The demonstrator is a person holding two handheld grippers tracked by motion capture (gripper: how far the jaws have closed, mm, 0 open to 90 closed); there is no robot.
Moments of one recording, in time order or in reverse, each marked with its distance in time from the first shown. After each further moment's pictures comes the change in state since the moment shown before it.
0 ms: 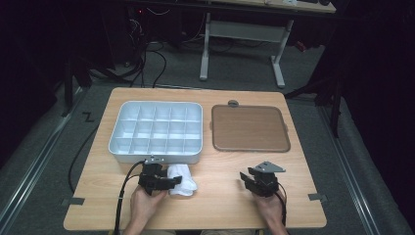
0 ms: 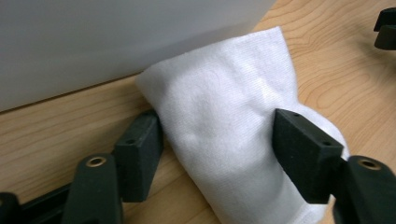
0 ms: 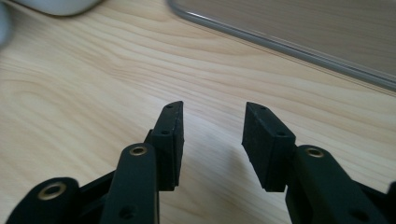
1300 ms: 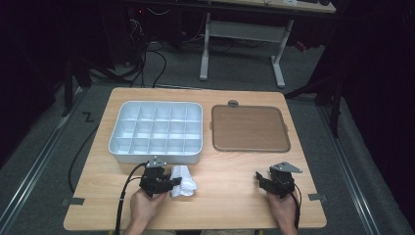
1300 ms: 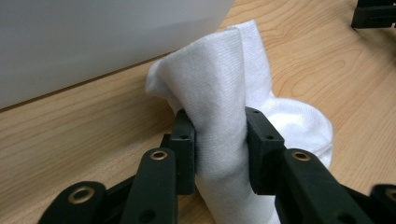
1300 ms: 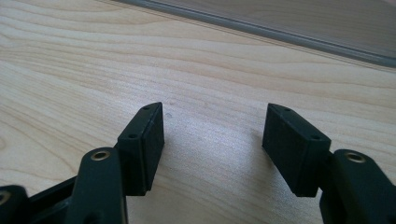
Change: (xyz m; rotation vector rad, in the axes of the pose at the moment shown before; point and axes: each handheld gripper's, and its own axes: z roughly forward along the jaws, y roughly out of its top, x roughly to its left) left arm -0.009 -0.007 -0.009 0.020 -0.051 0.058; right arm -0.042 -0.019 -0.006 0.028 -0.122 0.093
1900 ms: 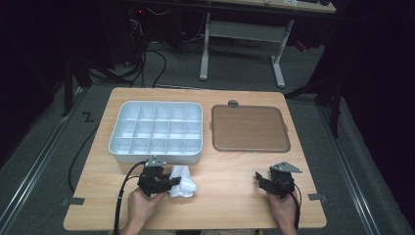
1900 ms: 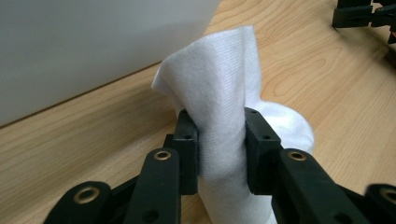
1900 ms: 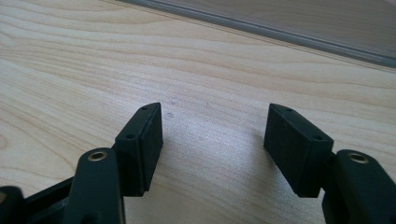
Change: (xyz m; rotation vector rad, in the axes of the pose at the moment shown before) left arm -0.010 0.008 -0.011 0.022 -0.037 0.030; right arm 0.000 0.000 0.000 0.001 0.004 -0.005
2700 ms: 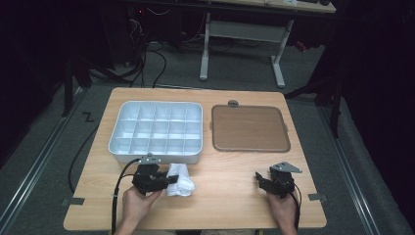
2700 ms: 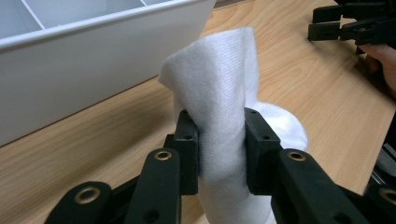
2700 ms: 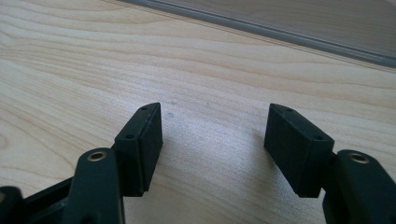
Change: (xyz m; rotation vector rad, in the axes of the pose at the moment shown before) left arm -0.007 0.014 -0.018 -0.003 -0.042 -0.012; right arm 0.000 0.000 0.000 0.000 0.001 0.000
